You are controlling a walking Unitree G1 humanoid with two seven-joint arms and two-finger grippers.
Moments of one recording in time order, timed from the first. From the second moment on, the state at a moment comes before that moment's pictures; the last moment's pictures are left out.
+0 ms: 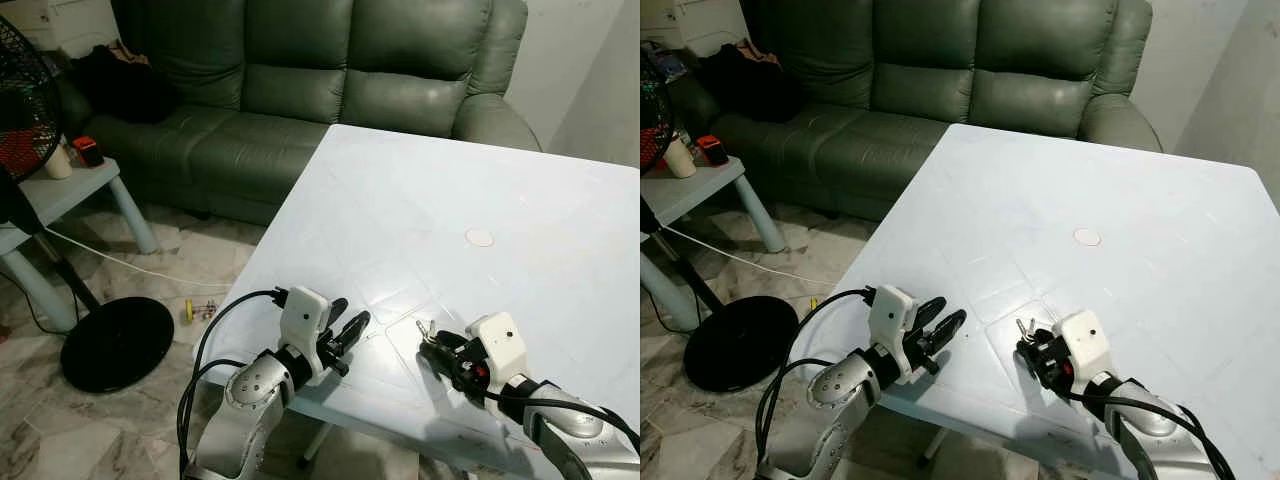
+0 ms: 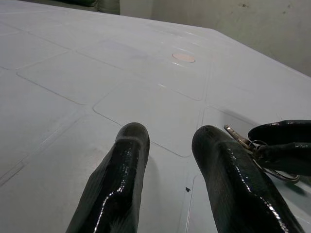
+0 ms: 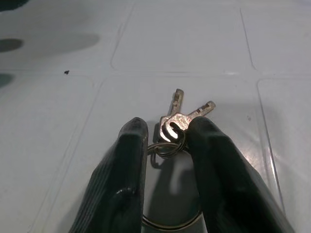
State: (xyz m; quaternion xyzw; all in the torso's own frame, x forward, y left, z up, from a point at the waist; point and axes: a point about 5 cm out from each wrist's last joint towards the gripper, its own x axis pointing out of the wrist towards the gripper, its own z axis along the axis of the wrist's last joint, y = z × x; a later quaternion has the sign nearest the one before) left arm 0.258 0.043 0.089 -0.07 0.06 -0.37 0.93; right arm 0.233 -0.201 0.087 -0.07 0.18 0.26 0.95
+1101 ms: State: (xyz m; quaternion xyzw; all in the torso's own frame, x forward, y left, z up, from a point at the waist) left arm 0.259 0.043 0.089 -0.07 0.07 -0.36 0.93; right arm 0.233 -0.199 0.095 -0.07 0.14 0.27 0.95
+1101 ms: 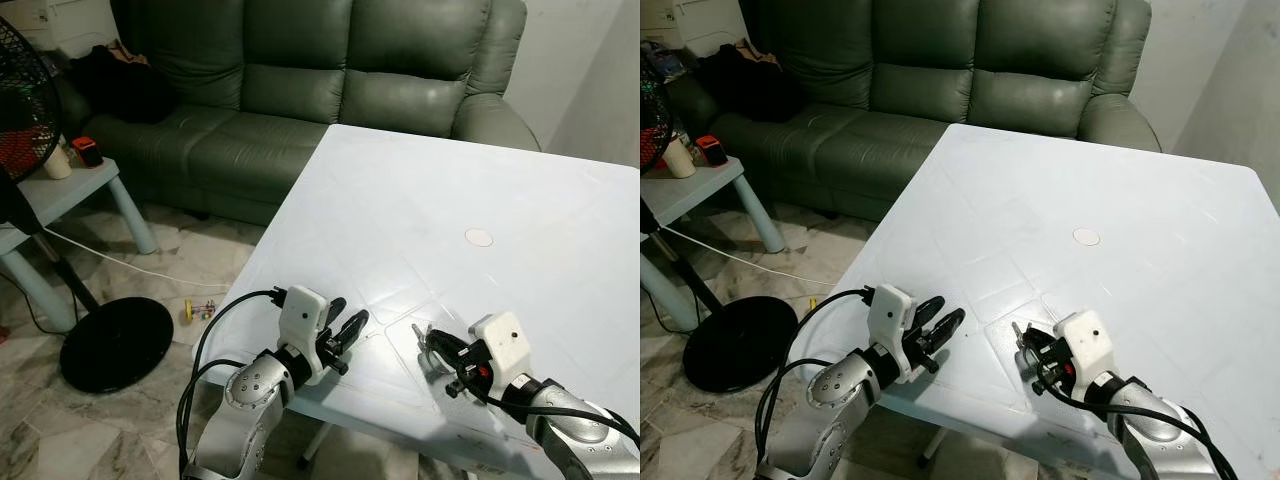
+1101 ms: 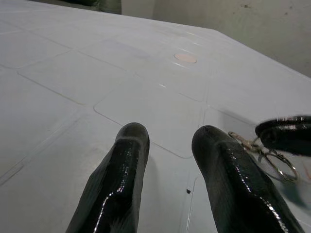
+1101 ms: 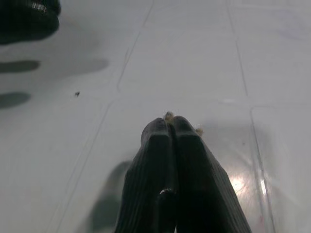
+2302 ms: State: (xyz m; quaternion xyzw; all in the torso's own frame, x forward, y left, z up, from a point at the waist) left arm 0.259 0.043 0.089 -0.07 0.07 -0.36 0.93; right arm 0.236 -0.202 0.094 -0.11 0.15 0.26 0.95
